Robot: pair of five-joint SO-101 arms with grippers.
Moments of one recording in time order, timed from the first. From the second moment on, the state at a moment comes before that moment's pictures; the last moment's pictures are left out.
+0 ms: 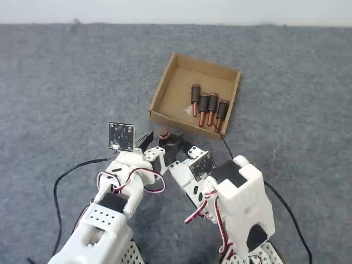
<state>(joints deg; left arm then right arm) 13.6 -59.0 96.8 4.4 20.4 -39.6 30.1 76.9 -93.6 2.9</state>
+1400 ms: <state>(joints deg) -1.8 -96.7 97.3 40.9 23.4 -38.7 30.2 77.8 -93.6 2.9</state>
